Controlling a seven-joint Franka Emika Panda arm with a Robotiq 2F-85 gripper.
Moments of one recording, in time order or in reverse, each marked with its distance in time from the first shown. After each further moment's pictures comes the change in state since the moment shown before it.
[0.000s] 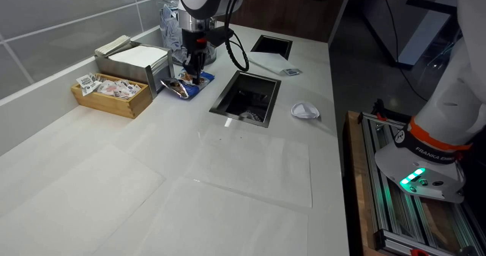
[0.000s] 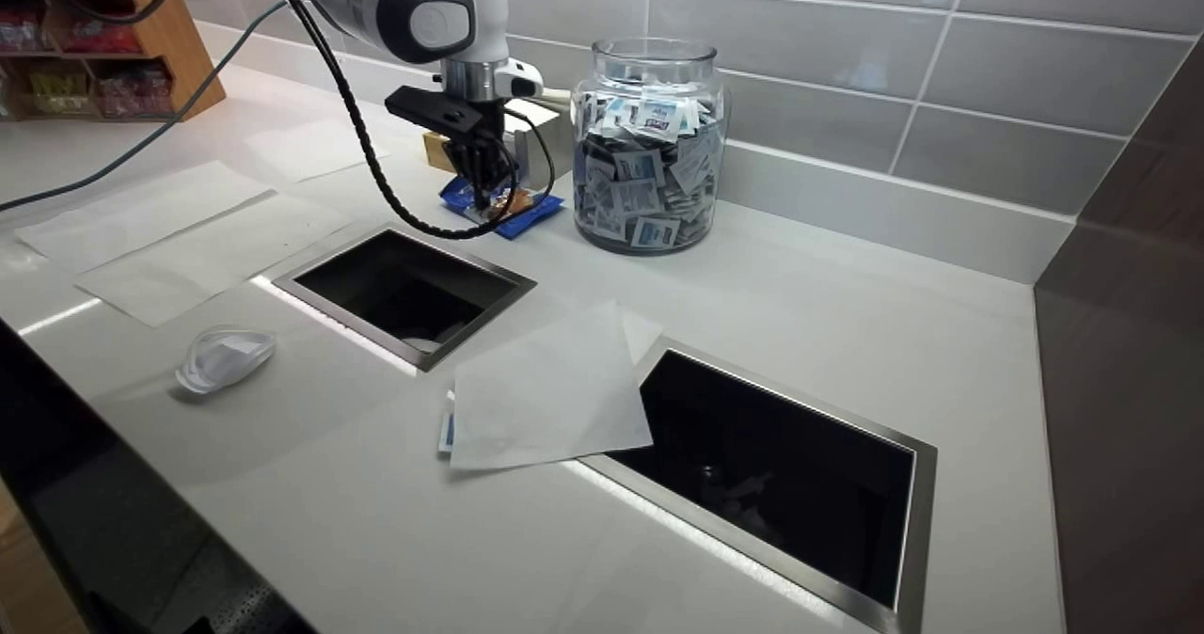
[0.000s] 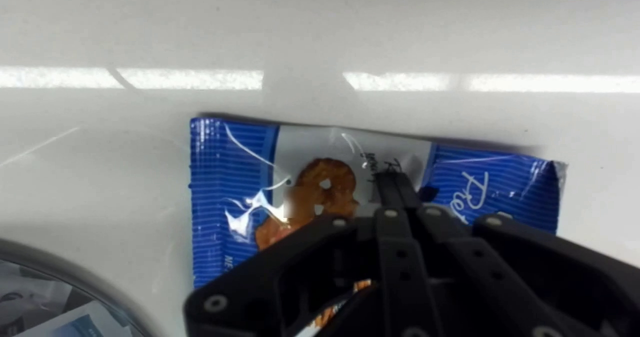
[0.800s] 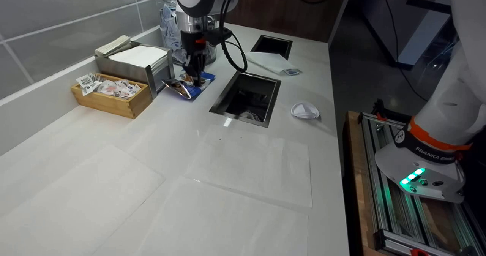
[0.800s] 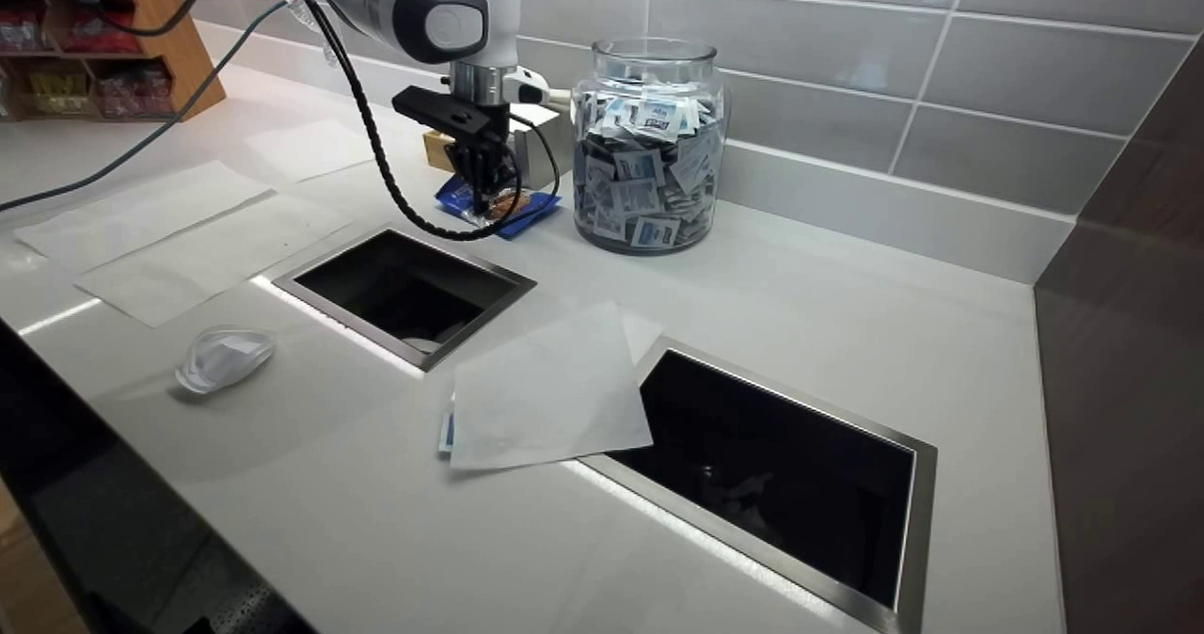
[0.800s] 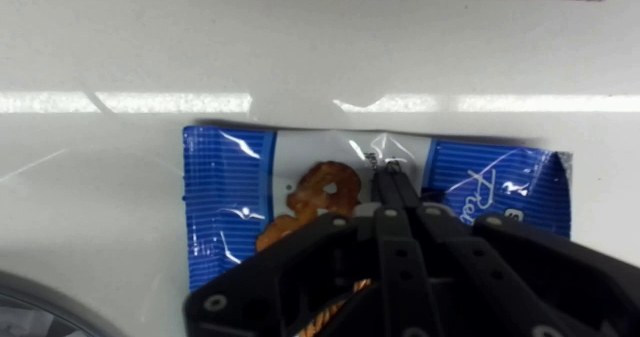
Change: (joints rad) arm -0.016 0.048 0.012 0.081 0.007 -0.105 -0.002
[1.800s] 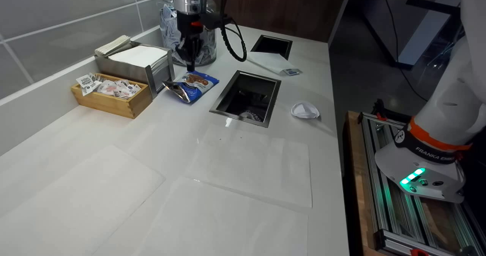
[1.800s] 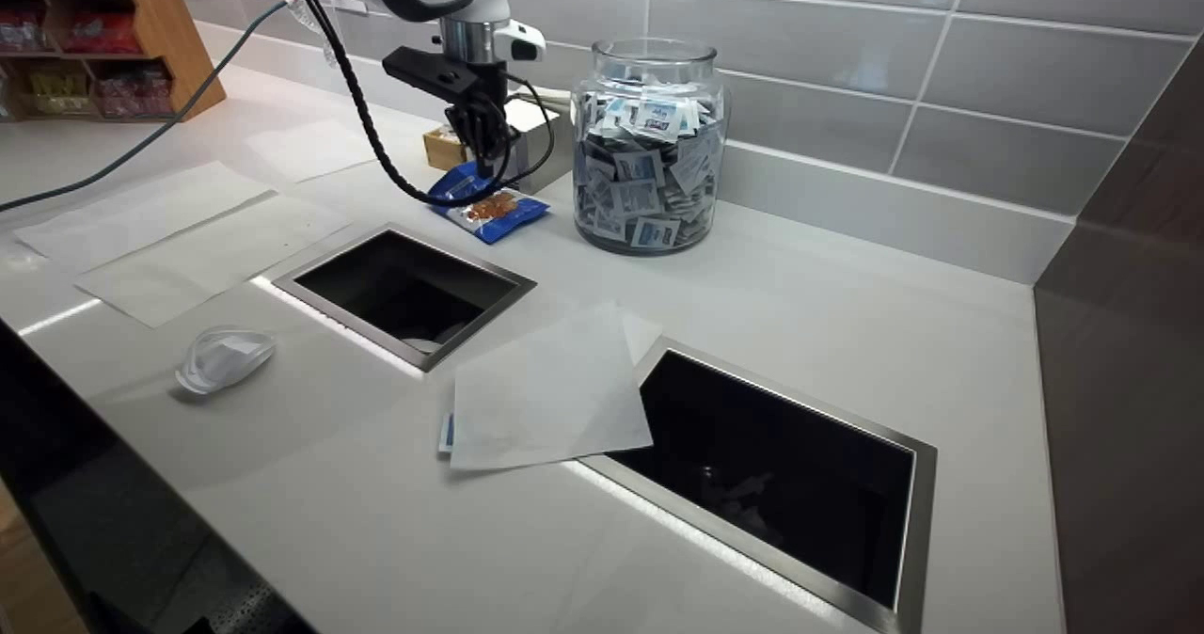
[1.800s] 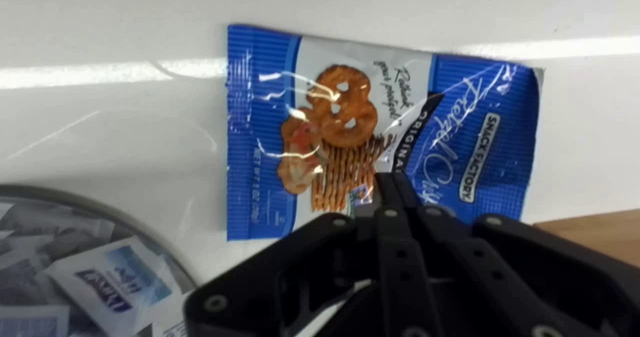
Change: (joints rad) arm 0.012 -0.088 -0.010 -0.026 0.000 0.049 0.074
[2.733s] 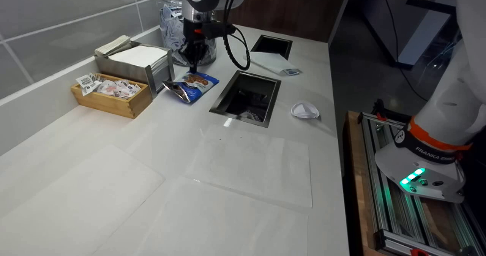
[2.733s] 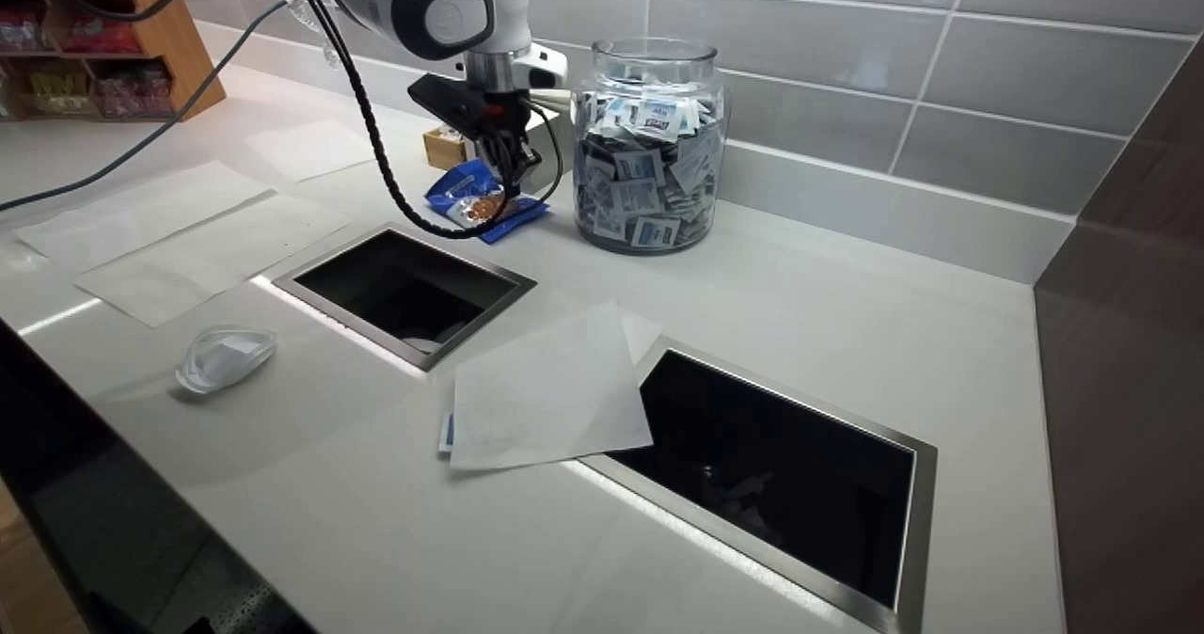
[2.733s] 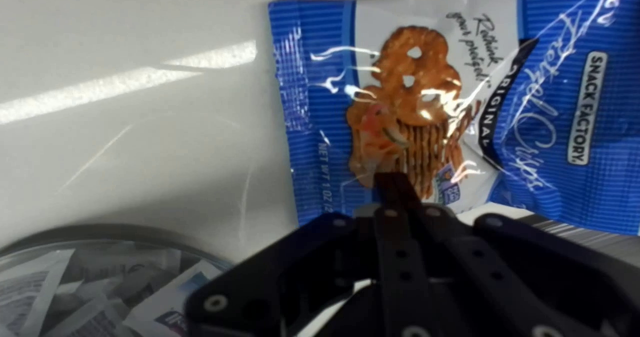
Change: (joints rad) arm -0.024 0.045 -0.025 -0.026 0.026 0.133 0.118
